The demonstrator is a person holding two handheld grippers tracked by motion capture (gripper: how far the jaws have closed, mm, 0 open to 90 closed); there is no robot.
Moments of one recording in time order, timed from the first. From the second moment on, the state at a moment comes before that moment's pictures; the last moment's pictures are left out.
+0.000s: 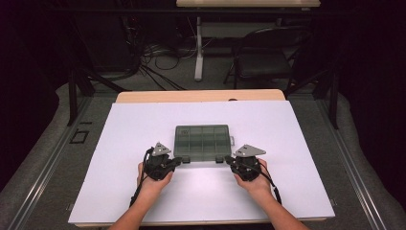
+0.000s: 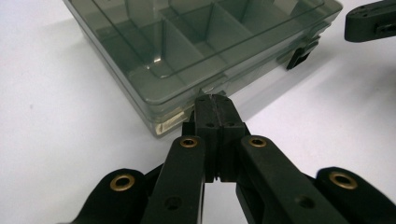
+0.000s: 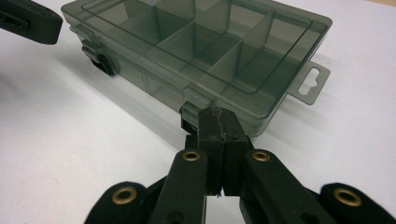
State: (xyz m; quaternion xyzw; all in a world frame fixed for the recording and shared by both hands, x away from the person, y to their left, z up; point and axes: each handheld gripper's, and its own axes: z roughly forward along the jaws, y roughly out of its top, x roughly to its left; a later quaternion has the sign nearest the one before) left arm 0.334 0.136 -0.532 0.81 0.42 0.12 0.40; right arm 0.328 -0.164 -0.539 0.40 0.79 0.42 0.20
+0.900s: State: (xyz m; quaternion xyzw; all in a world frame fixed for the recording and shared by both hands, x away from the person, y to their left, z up) left arm 0.341 0.130 -0.543 0.82 0.41 0.12 0.38; right arm 0.336 -0.157 -0.552 0.39 0.81 0.40 0.20
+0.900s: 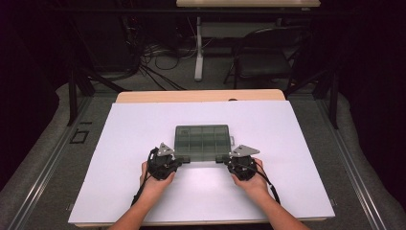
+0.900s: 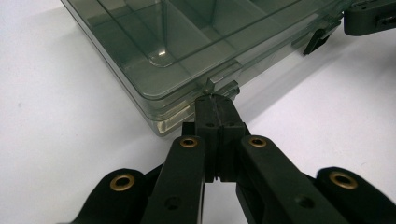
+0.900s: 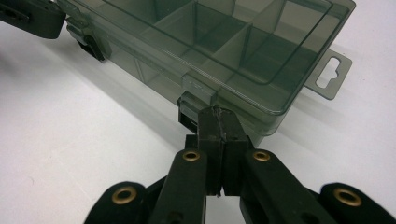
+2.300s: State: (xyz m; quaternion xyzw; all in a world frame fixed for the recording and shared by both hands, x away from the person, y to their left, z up) left arm 0.343 0.140 -0.532 0.78 0.44 0.14 0.42; right arm 0.339 -0.165 -0.537 0.41 0.77 0.44 0.22
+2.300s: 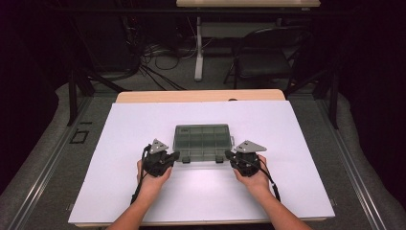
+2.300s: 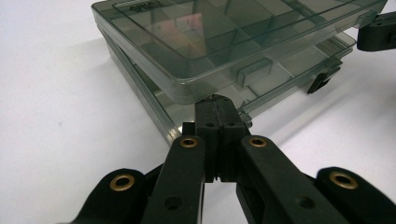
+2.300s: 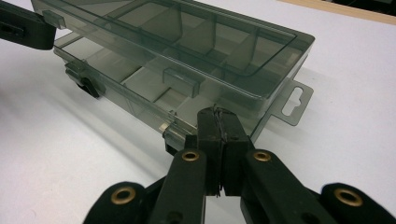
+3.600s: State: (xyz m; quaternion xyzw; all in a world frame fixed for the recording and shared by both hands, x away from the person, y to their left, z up) left arm 0.403 0.139 -0.471 0.74 0.46 0.17 0.46; right arm 0.400 -0.164 -0.474 0.45 0.73 0.46 0.24
